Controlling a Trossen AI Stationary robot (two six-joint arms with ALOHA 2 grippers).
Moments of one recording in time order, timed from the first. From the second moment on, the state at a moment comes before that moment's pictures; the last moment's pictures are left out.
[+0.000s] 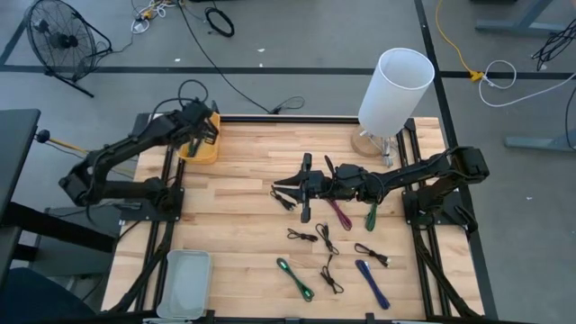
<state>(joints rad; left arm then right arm) 0.83 1.14 0.82 -0.73 -0.58 -0.28 0.12 1.60 0.96 0.72 0.11 -0.09</state>
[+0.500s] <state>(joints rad) 0.84 1.25 0.82 -0.75 -0.47 -0.26 0.12 1.60 0.96 0.72 0.11 -0.09</state>
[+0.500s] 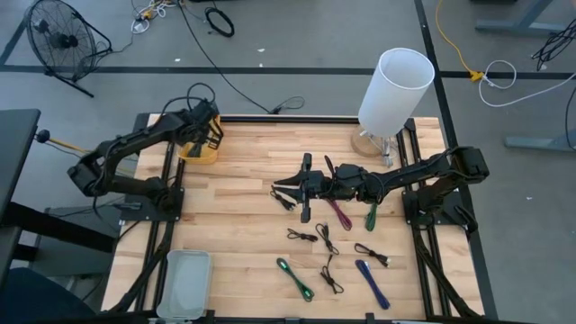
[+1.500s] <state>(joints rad) 0.71 1.06 0.82 -0.42 0.17 -0.06 0.12 1.60 0.96 0.72 0.12 -0.09</state>
